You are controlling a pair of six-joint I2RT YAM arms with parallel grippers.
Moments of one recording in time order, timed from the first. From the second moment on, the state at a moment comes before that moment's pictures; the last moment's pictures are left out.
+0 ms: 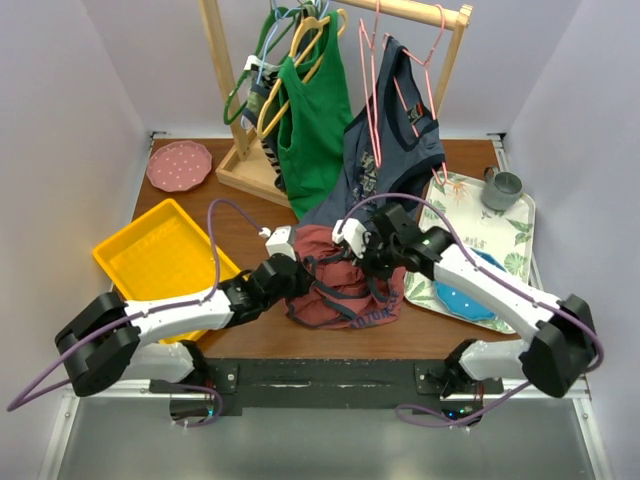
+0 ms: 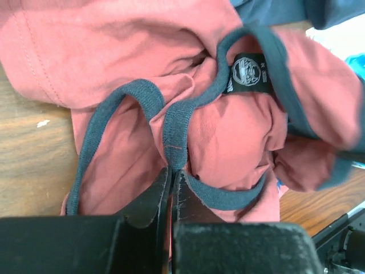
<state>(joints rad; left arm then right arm) -0.93 1.25 0.54 0.11 -0.31 -0.85 0.70 1.29 1.00 -0.68 -0.19 -0.44</state>
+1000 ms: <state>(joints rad) -0.92 0.64 1.05 -0.39 -0.16 -0.49 0.40 1.01 1.51 -1.18 -0.50 -0.66</state>
